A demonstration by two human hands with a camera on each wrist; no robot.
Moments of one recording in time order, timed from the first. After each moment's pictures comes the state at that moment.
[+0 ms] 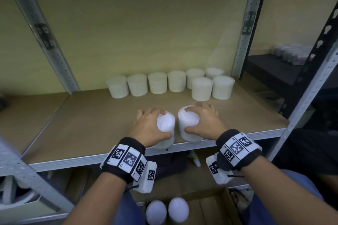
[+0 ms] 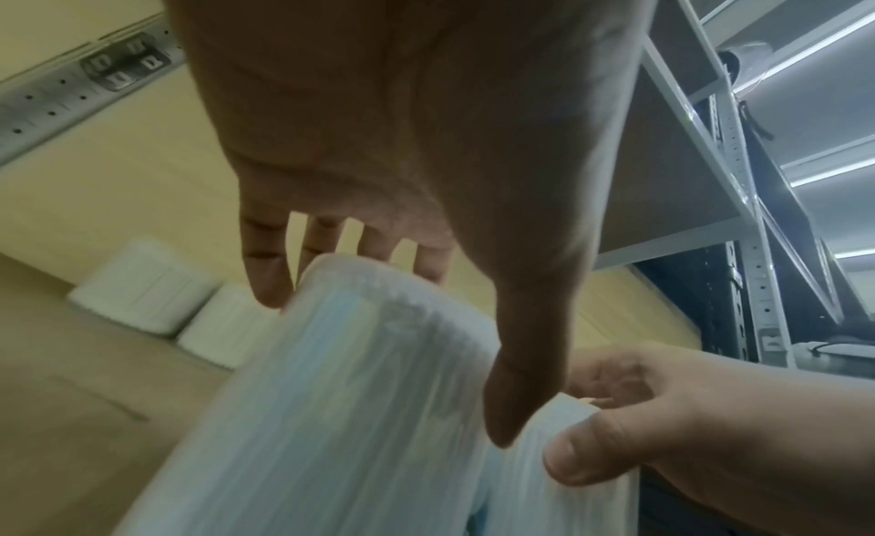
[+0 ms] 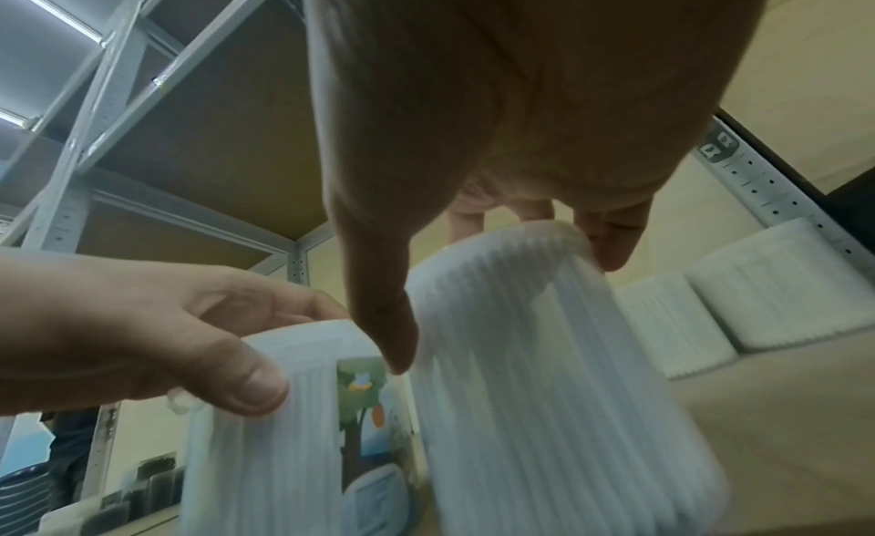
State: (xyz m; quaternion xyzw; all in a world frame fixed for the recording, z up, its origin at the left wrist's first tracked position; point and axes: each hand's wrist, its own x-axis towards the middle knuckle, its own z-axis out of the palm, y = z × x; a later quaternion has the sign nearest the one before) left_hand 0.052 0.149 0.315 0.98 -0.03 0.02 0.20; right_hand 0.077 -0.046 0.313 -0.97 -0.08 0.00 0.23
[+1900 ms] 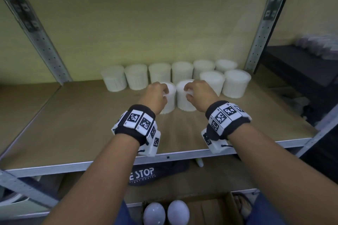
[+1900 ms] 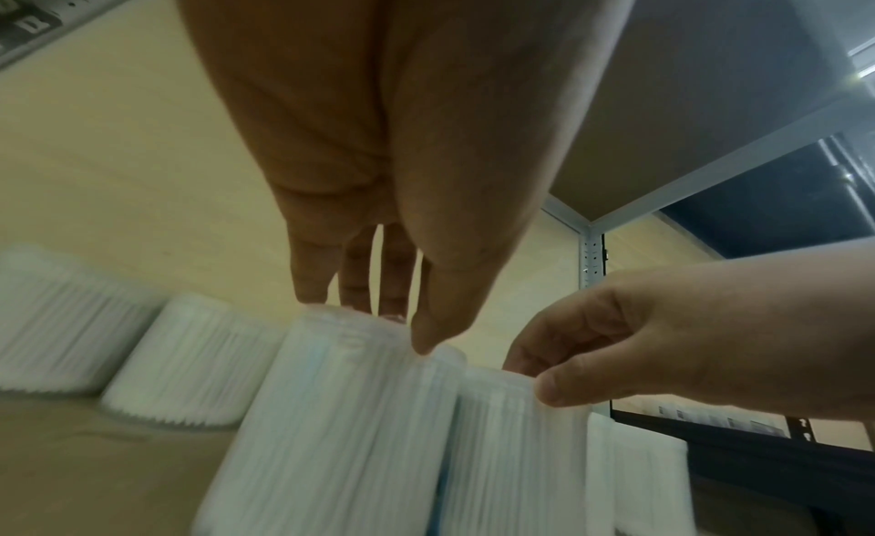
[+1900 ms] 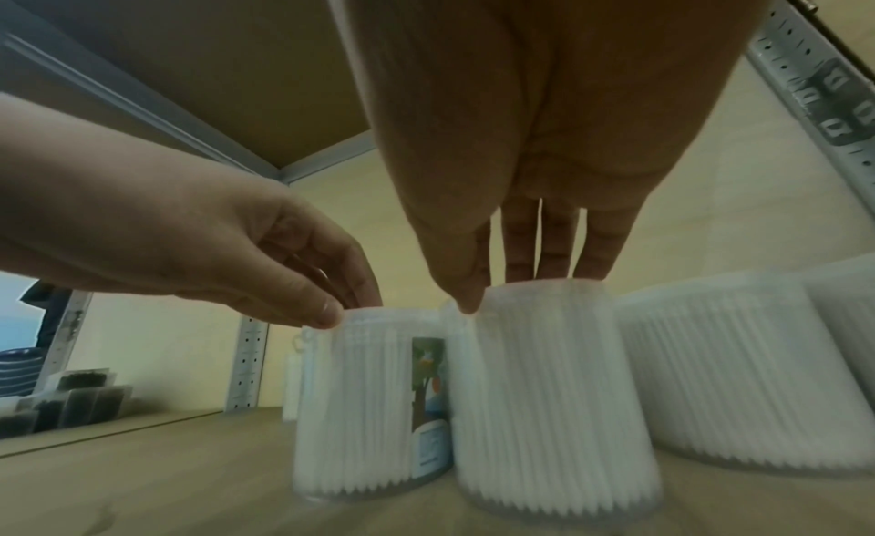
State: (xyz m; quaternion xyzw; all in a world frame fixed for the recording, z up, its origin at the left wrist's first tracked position) left_hand 0.170 0.145 0.320 0.97 -0.06 0.09 0.21; right_hand 0.198 -0.021 0.315 -0.97 -0.15 -0.07 0.17
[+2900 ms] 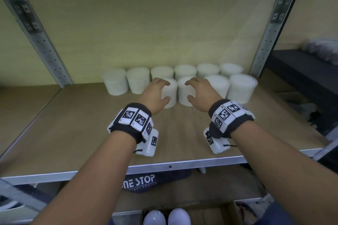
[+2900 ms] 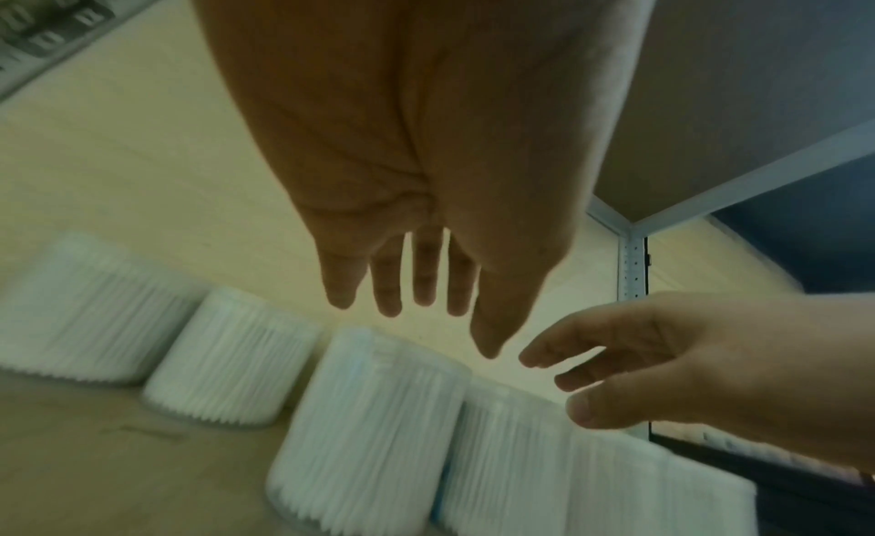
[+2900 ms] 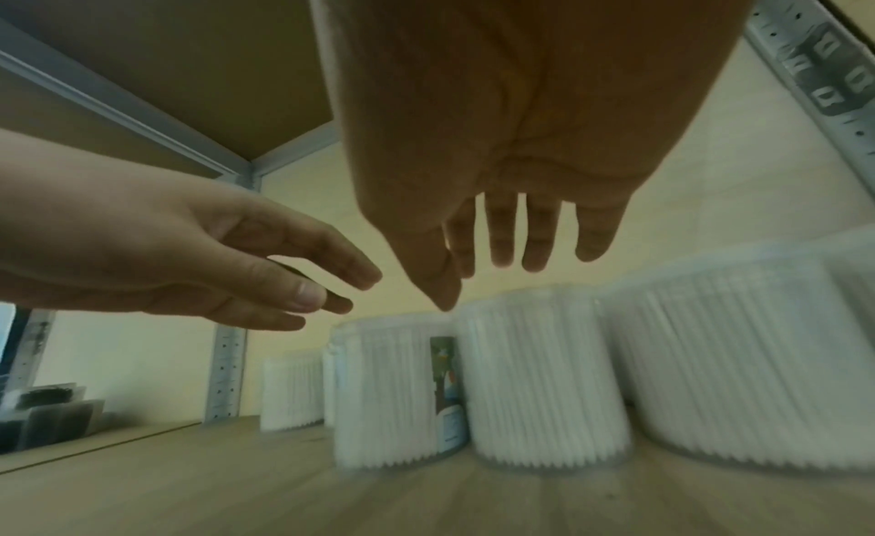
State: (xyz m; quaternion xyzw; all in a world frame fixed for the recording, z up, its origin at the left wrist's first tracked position) left_hand 0.195 0.162 0.320 0.96 -0.09 0.08 0.24; right_hand 0.224 -0.020 0.314 -0.97 -0.17 -0.05 0.19
